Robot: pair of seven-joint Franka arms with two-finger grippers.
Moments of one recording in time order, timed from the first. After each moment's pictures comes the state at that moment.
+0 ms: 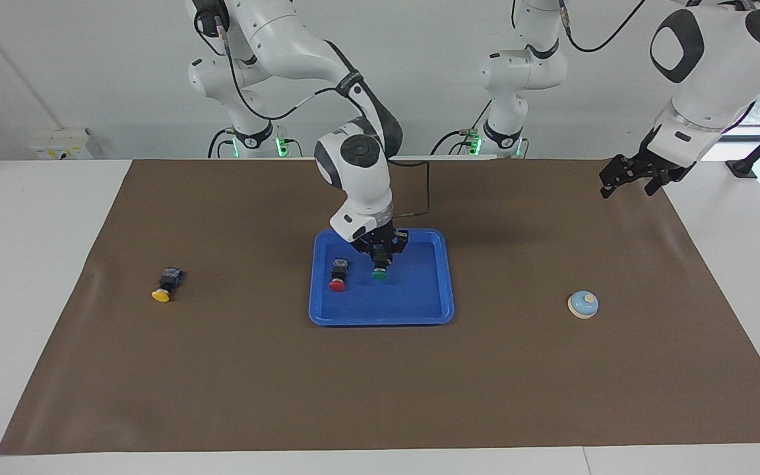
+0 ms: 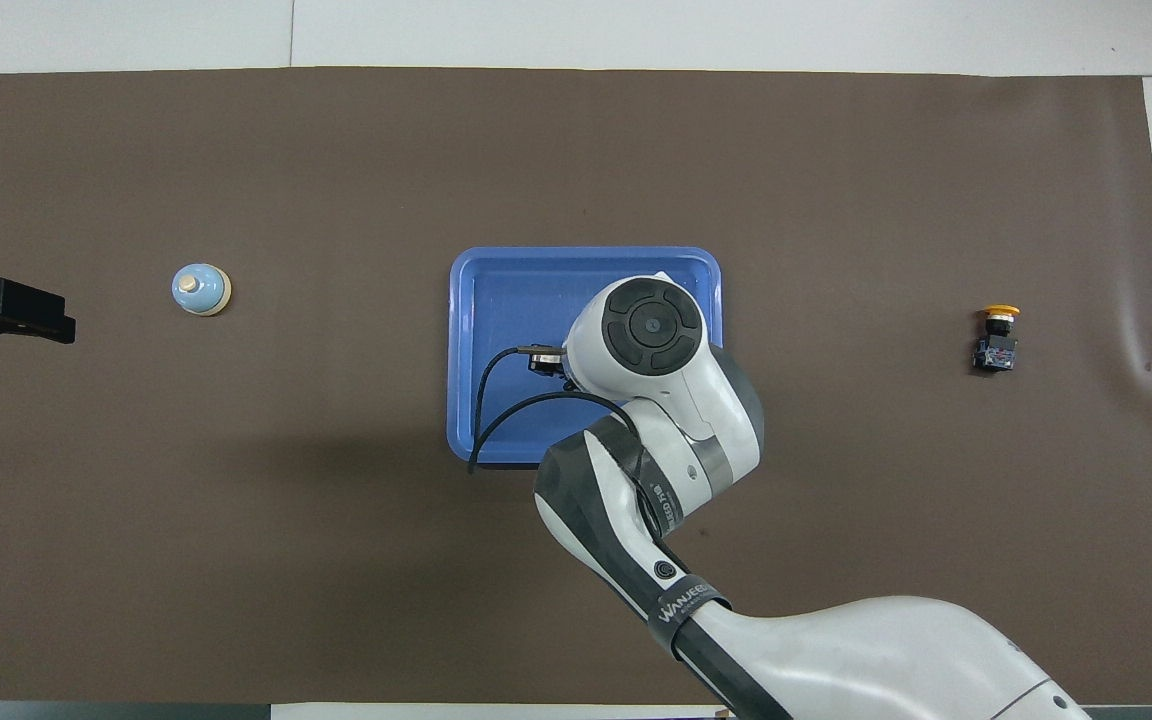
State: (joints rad) left arm -0.02 -0.02 0.04 -1.70 0.00 1.63 0.04; right arm 0.57 0.40 0.04 -1.82 0.10 2.31 0.67
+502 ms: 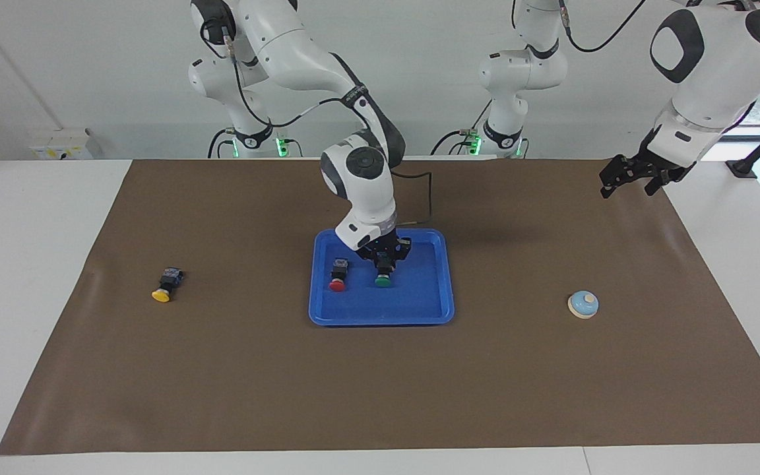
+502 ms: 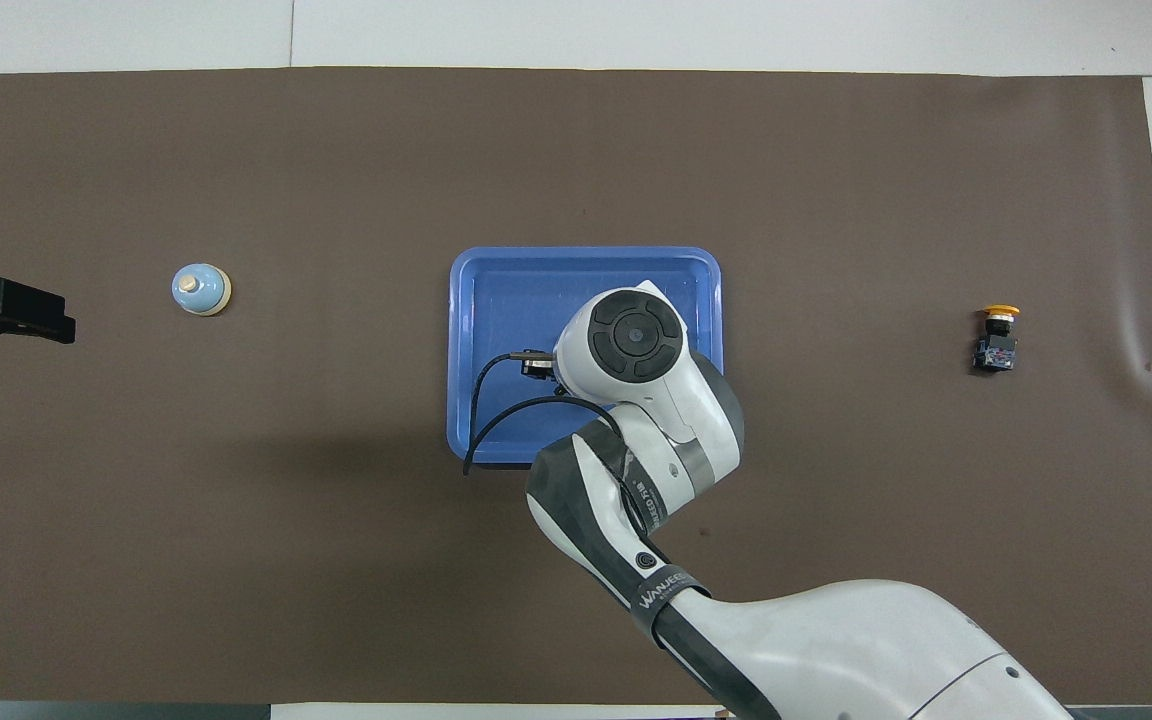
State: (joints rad) left arm -0.02 -0.02 0.04 -1.70 0.00 1.63 0.04; right arm 0.57 0.43 0.04 -1.83 0.10 2.35 0.67
